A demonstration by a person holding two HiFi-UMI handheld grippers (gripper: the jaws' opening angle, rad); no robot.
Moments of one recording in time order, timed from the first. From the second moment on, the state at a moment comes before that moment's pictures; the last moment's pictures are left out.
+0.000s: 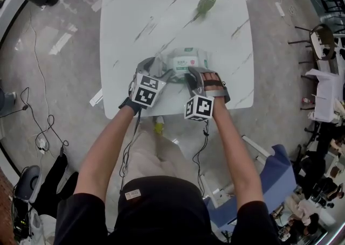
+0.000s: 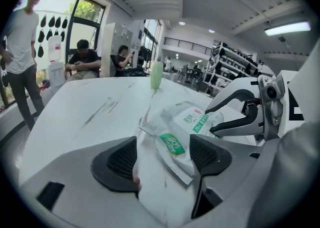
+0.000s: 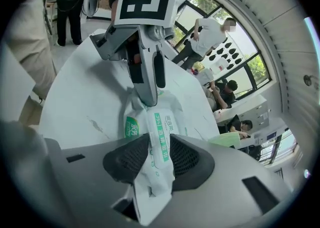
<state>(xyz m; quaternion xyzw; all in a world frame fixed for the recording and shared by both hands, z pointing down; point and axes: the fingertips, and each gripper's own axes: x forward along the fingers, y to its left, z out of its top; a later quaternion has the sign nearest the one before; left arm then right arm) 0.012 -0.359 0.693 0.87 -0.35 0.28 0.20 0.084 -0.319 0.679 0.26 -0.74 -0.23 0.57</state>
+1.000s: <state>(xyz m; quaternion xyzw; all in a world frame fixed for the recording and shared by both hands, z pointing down) 0.011 -0.358 0.695 0.87 -0.35 0.28 0.20 0.077 -0.313 0.692 0.19 -0.71 -0.23 0.64</state>
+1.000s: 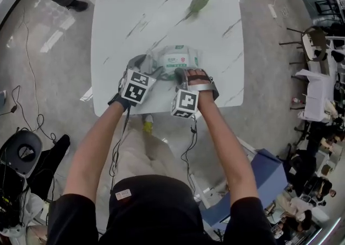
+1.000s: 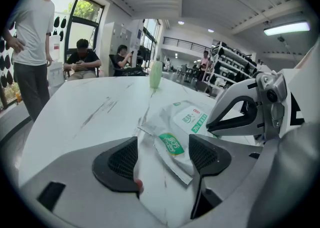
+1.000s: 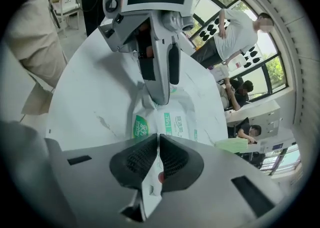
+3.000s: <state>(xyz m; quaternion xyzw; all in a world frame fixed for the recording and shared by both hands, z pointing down) 0.017 -0.353 0.691 0.87 -0.34 0.28 0.21 0.084 -0.322 0.636 0.25 -0.78 -0.20 0.54</state>
